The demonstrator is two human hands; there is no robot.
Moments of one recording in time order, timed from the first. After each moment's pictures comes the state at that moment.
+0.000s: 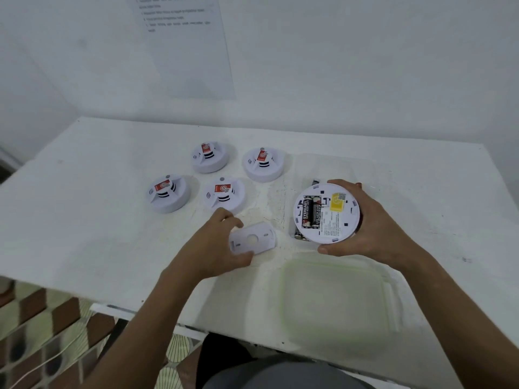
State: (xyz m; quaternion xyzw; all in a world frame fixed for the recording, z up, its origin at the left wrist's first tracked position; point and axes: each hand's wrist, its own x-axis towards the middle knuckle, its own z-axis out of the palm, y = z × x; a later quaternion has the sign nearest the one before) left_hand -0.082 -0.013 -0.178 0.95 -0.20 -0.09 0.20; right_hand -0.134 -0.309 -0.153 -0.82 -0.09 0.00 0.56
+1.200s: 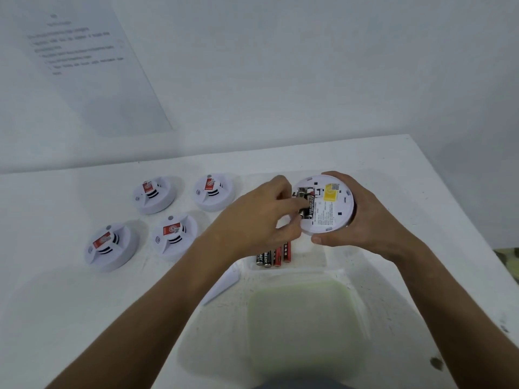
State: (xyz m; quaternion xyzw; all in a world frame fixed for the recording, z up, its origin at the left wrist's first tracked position) left_hand -0.041 -0.165 -0.106 0.80 -0.55 0.06 0.22; right_hand -0.131 -0.367 -0.143 -0.79 -0.02 -0.08 0.60
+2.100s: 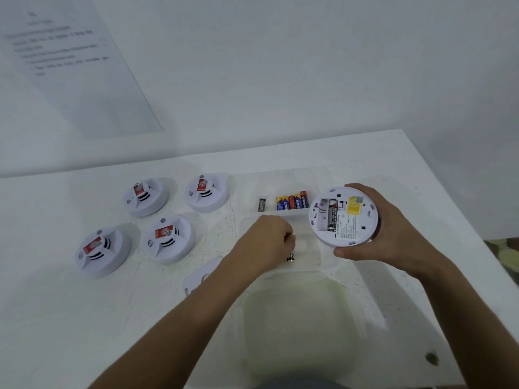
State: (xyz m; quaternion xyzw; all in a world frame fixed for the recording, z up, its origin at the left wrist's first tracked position) left_hand -0.054 -0.190 -0.158 0.91 -0.35 -0.15 0.17; right_hand -0.168 -0.391 -0.155 -0.82 0.03 -0.08 0.57
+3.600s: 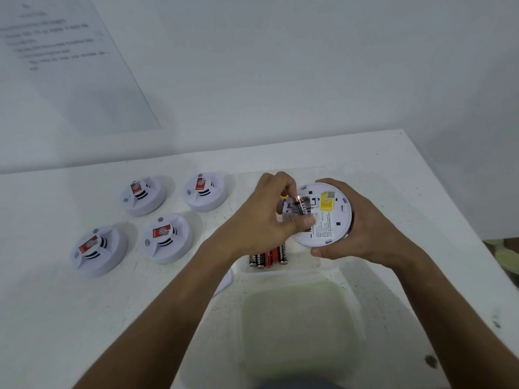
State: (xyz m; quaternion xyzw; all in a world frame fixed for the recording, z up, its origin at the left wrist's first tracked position) left_hand -0.046 -0.183 -0.109 0.81 -0.37 -0.16 0.43; right_hand -0.139 -0.368 -0.148 -0.81 -0.03 -0.07 0.59
